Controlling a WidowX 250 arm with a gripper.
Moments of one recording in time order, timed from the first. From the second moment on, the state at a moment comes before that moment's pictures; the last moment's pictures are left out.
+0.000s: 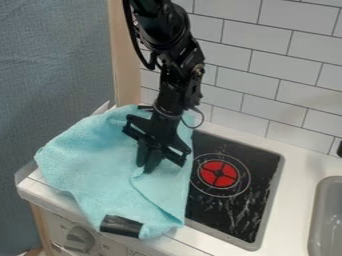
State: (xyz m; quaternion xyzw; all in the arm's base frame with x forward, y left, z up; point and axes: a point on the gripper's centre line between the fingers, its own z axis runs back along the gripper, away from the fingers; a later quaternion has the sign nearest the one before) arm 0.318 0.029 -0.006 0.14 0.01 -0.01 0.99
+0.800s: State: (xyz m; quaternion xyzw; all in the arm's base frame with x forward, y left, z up) arm 0.322 0.002 0.029 0.13 0.00 -0.01 0.99
